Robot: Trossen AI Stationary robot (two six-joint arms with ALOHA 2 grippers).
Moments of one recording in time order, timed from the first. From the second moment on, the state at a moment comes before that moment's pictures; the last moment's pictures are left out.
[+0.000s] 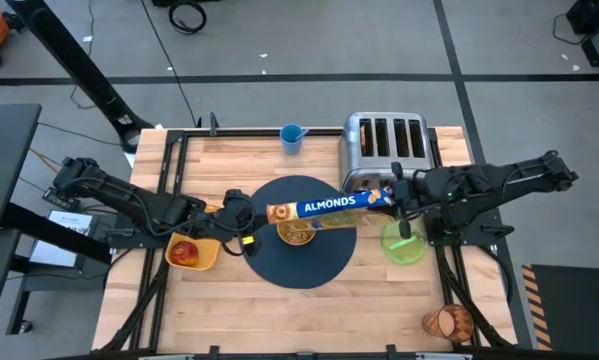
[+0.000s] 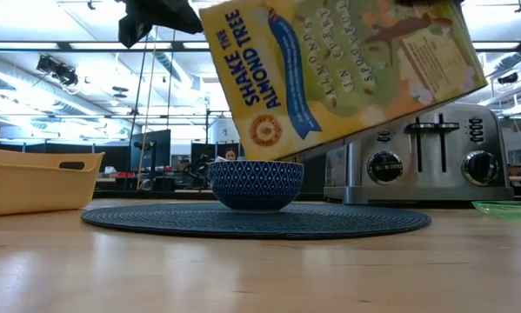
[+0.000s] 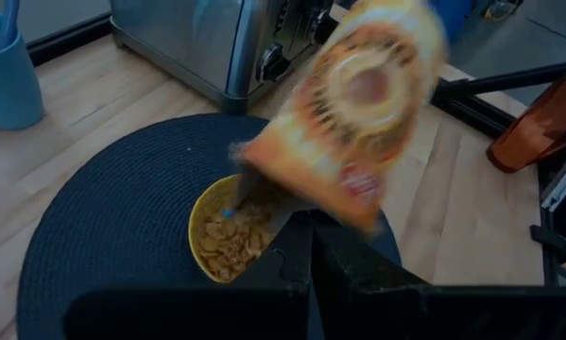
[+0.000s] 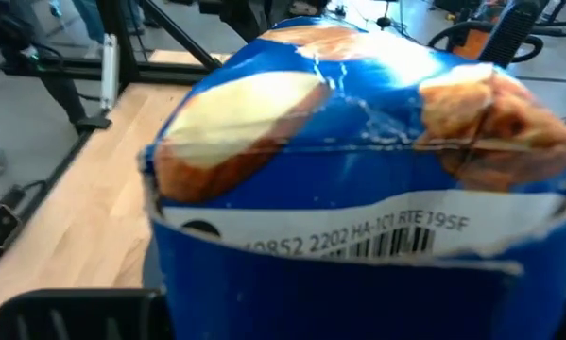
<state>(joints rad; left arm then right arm) -0.34 1.22 0.97 -0.37 -0.57 -0.72 0.21 0.76 0.80 -0.43 0.21 0.01</state>
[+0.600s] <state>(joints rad) -0.34 1.22 0.97 -0.34 -0.57 -0.72 0.21 0.64 0.80 -0.55 0.18 0.05</state>
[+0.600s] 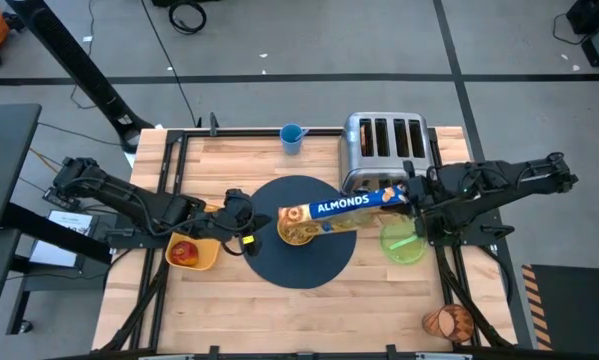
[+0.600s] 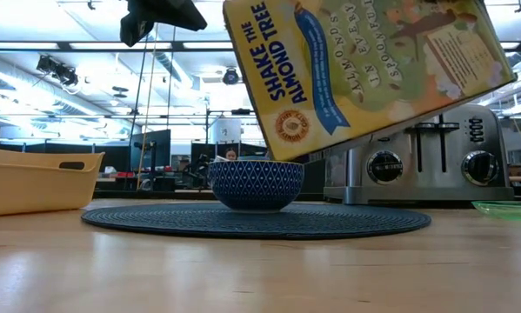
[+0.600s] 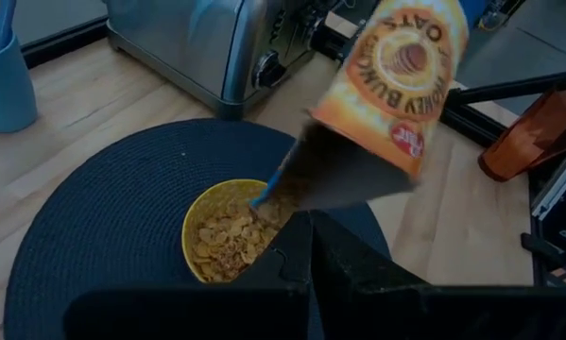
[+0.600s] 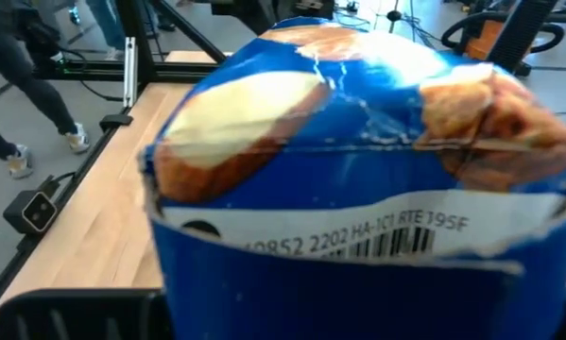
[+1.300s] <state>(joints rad) -0.34 1.22 0.97 -0.34 -0.58 -0.70 0.21 0.64 0.80 -0.55 0.19 0.04</state>
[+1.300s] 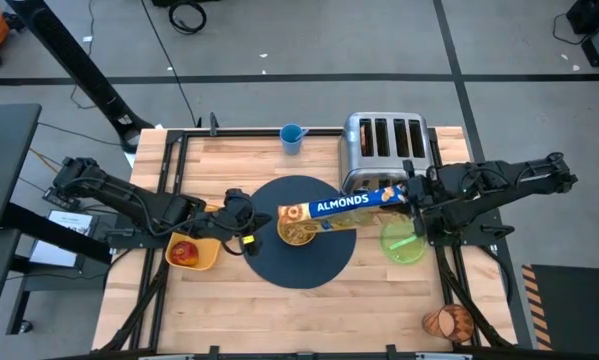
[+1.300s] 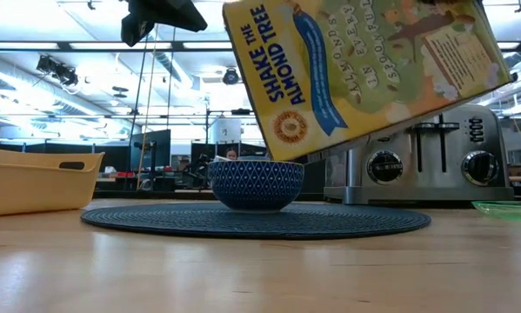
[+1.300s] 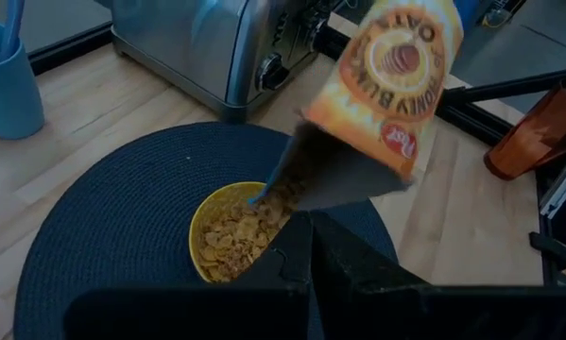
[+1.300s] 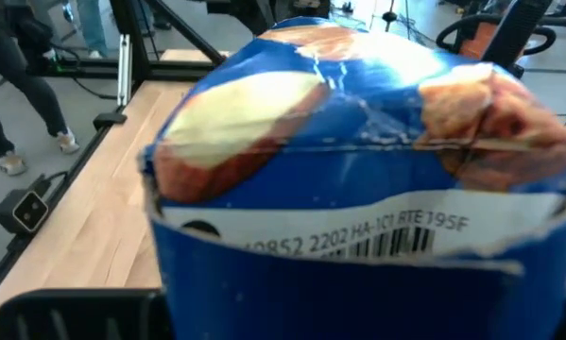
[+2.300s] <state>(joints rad) -0.34 1.22 0.97 -0.35 -0.58 -0.69 0.22 0.65 0.83 -0.58 0.20 0.07</state>
